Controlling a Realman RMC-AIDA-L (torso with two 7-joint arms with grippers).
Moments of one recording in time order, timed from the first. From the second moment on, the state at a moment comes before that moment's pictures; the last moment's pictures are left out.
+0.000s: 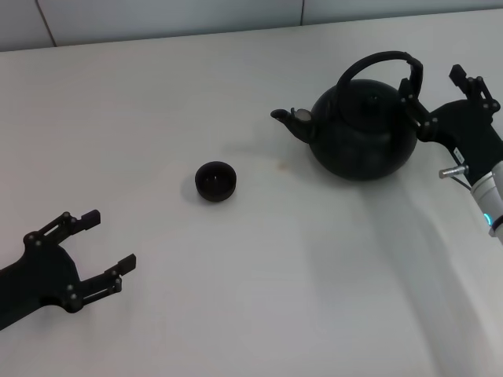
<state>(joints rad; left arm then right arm) -0.32 -2.02 0.68 0.29 1.79 1.51 -0.66 0.42 2.08 0.21 0.19 -1.66 -1.24 0.02</state>
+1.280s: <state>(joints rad) -0.31 -2.03 0.68 0.29 1.79 1.50 -0.66 0.44 2.08 0.20 0.18 -1.67 -1.22 0.02</state>
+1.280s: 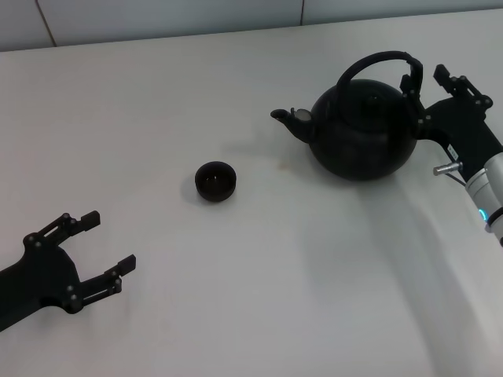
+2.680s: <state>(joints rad) -0.31 -2.03 0.68 0.29 1.79 1.50 -0.66 0.45 2.08 0.20 0.17 -1.67 -1.33 0.10</state>
